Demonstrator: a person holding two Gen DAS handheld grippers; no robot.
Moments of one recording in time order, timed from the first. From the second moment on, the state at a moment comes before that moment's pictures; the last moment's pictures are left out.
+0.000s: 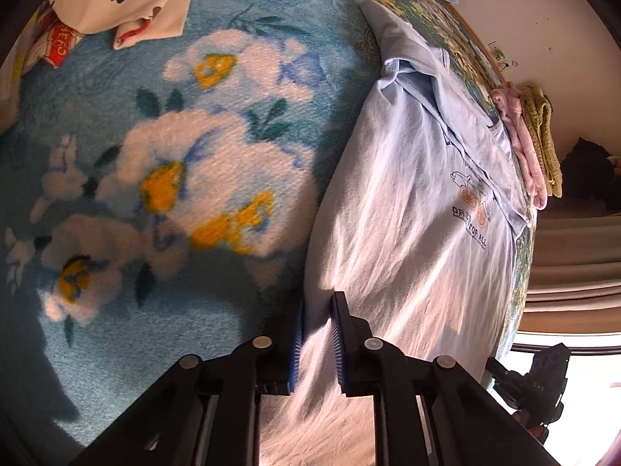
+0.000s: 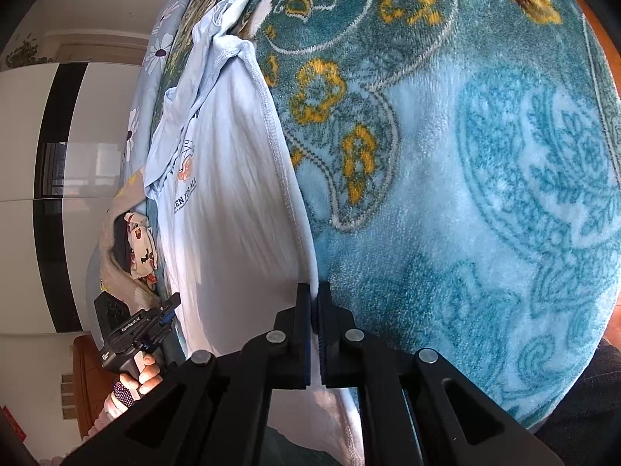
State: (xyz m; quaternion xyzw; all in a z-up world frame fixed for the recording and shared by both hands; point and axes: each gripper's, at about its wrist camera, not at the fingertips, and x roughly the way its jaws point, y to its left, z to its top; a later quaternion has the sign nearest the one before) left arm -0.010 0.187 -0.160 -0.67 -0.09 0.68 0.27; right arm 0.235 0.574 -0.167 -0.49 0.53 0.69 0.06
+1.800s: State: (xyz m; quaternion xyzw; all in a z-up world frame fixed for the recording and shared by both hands) left arm -0.052 0.239 -0.127 -0.64 -0.11 0.70 0.28; right arm 0.213 0.617 -0.138 -0.45 0.56 0.69 0.11
